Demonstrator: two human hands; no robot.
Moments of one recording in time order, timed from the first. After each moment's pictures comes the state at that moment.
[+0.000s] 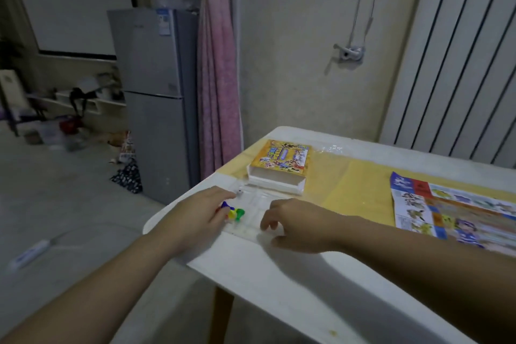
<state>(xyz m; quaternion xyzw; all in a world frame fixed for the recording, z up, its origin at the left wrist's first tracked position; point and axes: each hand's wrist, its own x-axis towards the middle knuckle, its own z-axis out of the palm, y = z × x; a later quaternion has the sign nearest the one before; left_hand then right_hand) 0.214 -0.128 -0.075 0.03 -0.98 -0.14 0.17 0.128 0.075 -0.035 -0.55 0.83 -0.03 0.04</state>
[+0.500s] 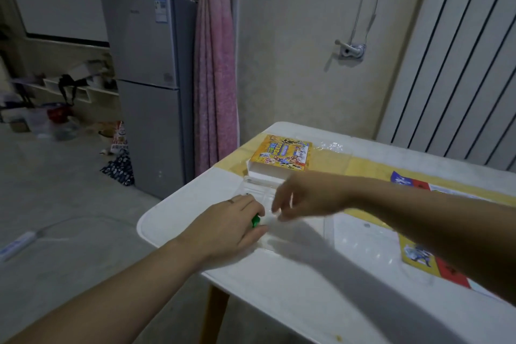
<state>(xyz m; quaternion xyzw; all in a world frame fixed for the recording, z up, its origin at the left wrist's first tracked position) 0.202 -0.094 -0.090 -0.09 -0.98 -0.08 0.16 0.100 0.069 0.003 -0.54 0.83 -0.05 0.13</state>
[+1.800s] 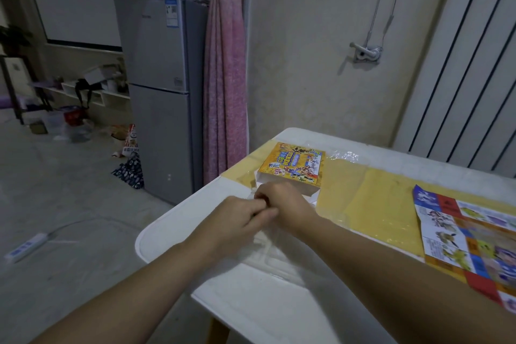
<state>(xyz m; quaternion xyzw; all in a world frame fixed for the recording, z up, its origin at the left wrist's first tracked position) 0.175 -0.101 -0.076 -0.05 -0.92 -0.33 0.23 0.057 -0.007 -0.074 -0.48 0.86 -0.17 -0.06</state>
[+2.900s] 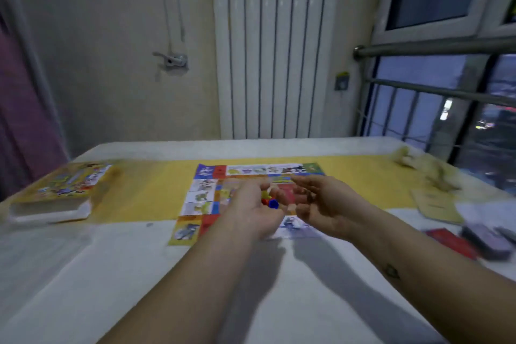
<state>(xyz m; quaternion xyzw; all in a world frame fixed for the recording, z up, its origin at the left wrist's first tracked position) 0.118 0.315 -0.009 0.16 -0.30 -0.92 -0.19 0.127 0.436 -0.010 0.08 0.51 -0.85 0.14</state>
